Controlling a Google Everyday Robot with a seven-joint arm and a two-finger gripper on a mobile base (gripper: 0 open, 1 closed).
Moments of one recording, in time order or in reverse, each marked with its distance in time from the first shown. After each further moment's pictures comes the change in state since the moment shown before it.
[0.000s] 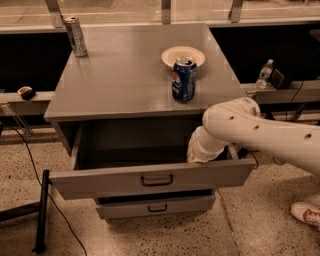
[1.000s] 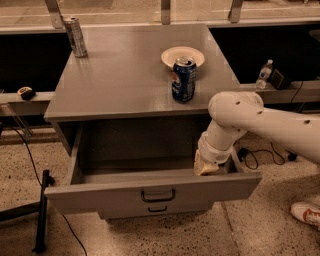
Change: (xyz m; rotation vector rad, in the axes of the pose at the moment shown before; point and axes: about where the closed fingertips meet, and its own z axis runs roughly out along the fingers) arm 0.008 0.052 -0.006 -0.329 -0.061 -0.024
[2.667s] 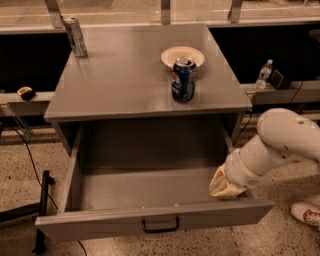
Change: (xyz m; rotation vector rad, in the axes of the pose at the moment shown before) arm 0.007 0.082 -0.027 0.056 -0.222 0.091
